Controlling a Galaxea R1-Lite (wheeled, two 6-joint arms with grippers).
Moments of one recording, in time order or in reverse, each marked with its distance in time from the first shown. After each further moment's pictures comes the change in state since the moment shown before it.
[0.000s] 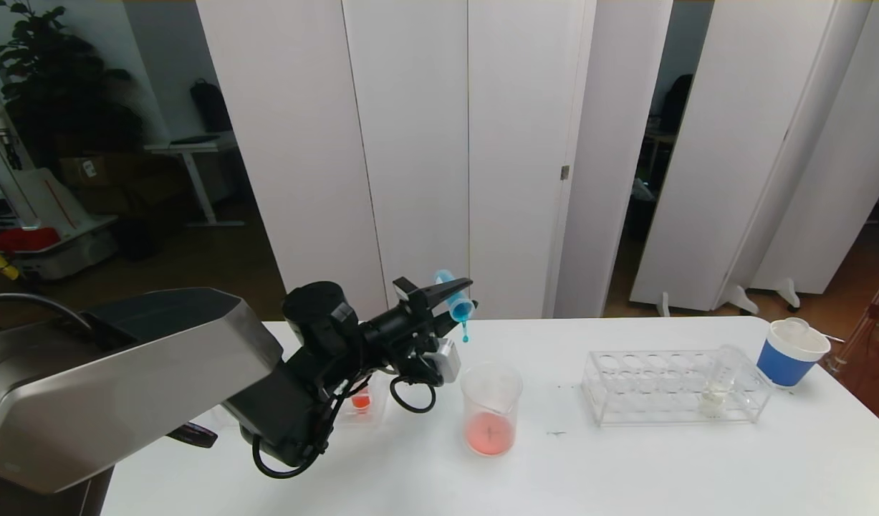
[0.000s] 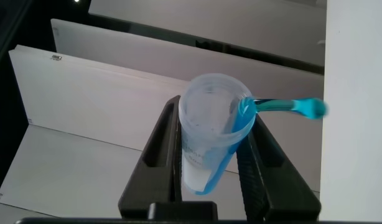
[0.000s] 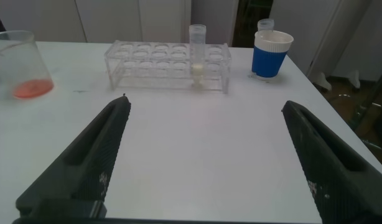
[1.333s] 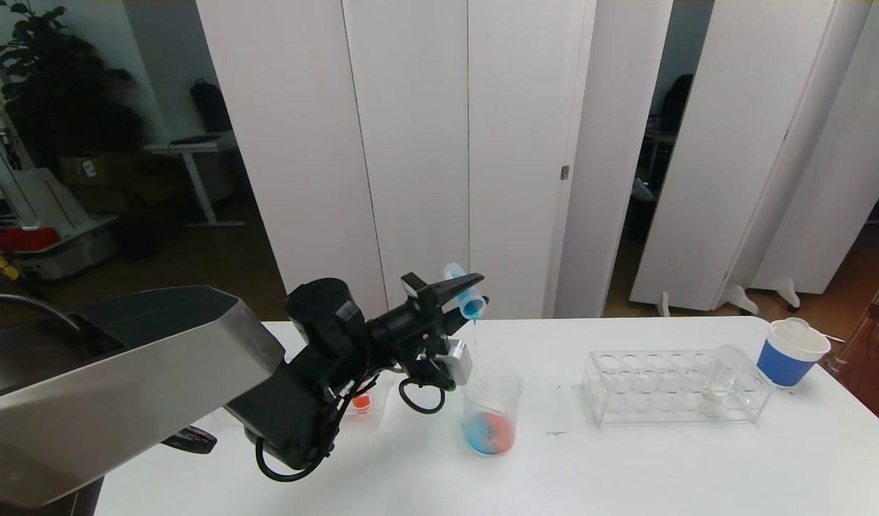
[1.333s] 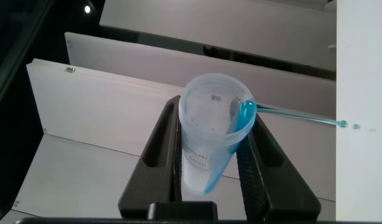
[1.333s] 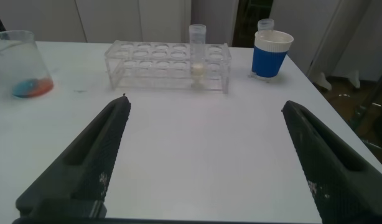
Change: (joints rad) left arm -0.038 -0.026 -0.002 0.000 0.020 0.029; right arm 0.000 0.000 0.000 0.000 0.000 0.000
